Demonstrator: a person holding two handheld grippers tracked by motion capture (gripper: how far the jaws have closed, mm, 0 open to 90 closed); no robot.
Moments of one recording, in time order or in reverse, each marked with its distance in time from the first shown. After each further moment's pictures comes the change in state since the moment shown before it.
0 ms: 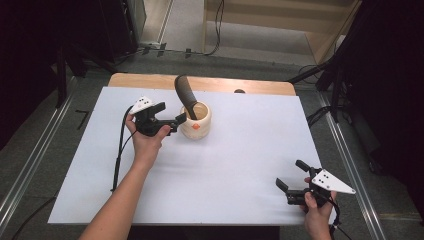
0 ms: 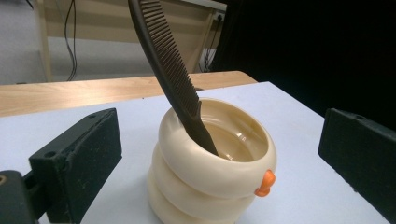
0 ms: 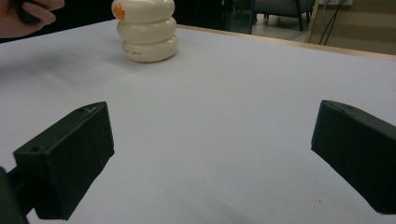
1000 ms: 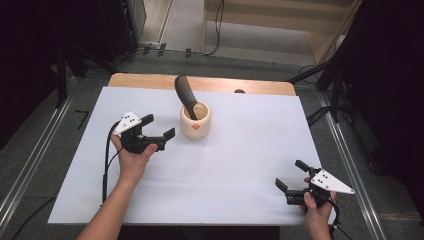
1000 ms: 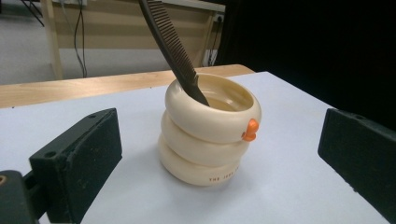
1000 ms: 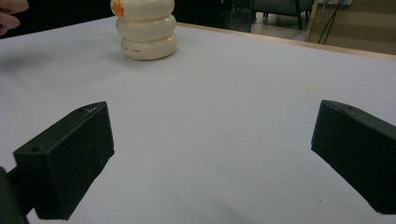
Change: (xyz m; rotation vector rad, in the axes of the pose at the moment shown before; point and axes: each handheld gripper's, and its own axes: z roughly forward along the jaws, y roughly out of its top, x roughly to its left) left arm -0.005 -0.026 -0.050 -0.022 0.012 0.058; right arm 0.001 0.000 0.001 0.004 -0.005 -0.010
